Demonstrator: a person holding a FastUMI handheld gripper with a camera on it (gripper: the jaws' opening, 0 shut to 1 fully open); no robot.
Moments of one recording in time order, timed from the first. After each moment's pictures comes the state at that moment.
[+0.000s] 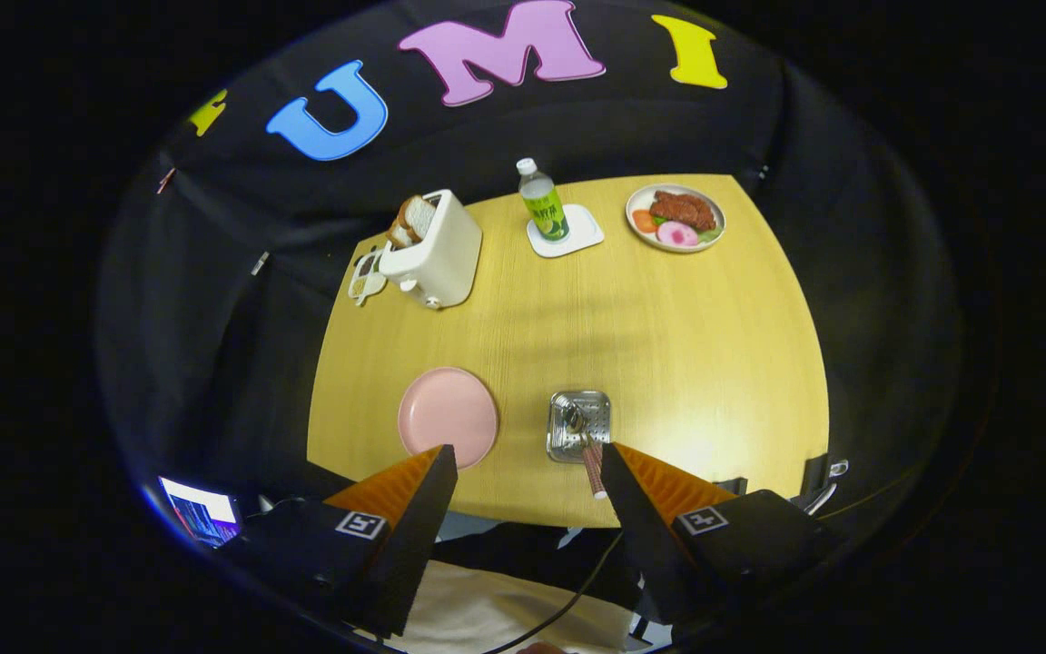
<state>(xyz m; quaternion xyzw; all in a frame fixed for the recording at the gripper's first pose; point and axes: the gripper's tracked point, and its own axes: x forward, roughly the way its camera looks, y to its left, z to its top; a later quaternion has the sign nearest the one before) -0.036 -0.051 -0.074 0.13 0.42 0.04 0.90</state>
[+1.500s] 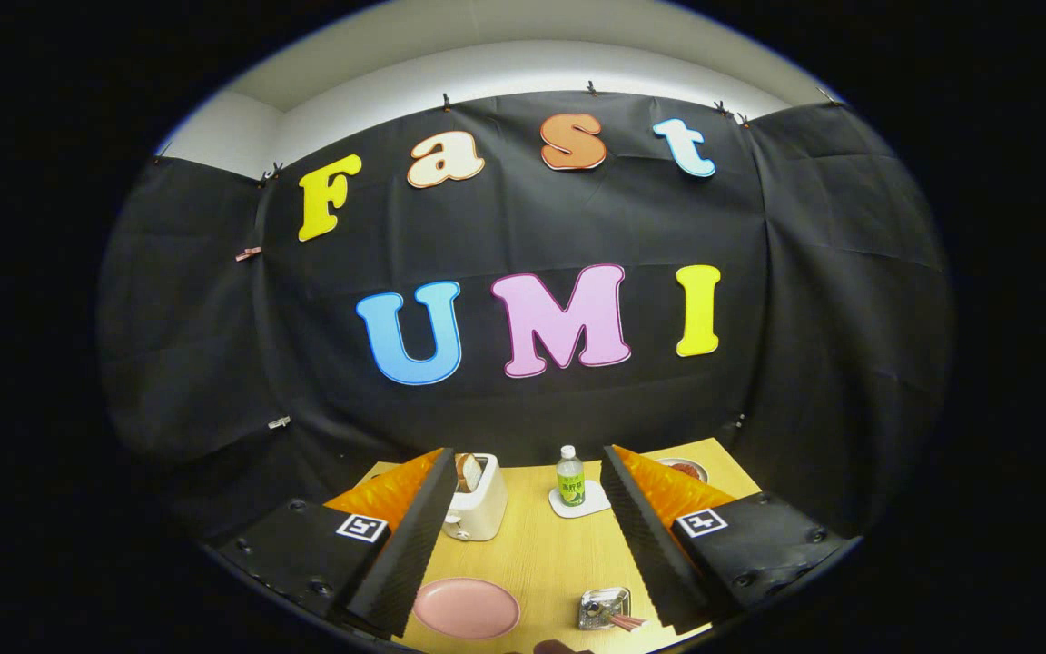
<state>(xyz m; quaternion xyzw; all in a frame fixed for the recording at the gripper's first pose) -0.022 0.010 0.102 0.05 -0.02 -0.01 1.00</state>
